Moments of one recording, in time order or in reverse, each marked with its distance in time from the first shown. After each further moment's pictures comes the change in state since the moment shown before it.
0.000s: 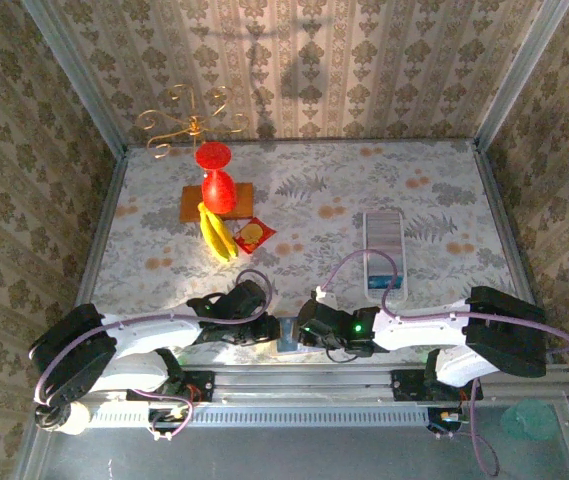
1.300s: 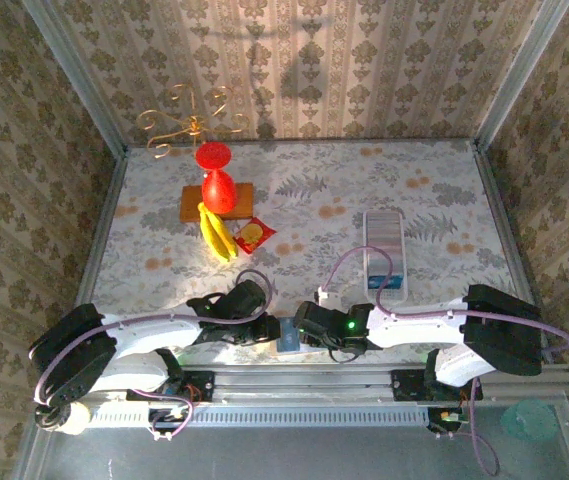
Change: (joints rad) left arm 0.000 0.001 0.000 -0.002 0.000 0.000; right arm 0.011 0.028 0.077 -0.219 0.065 0.003
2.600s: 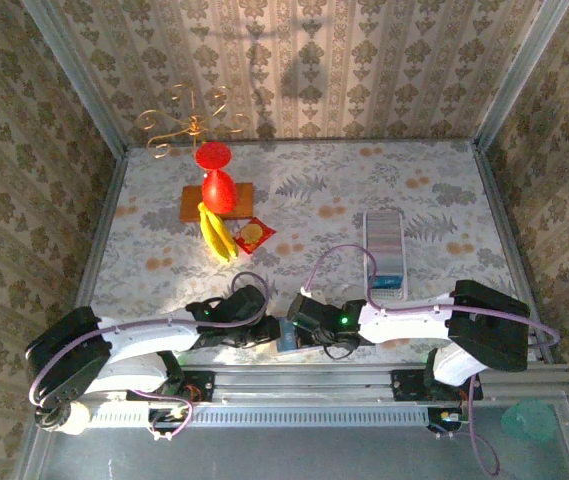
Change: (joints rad) left arm -0.045 -0.022 -0.025 0.030 -0.079 -0.119; right arm -0.026 0.068 0.035 0.084 -0.125 -0.237
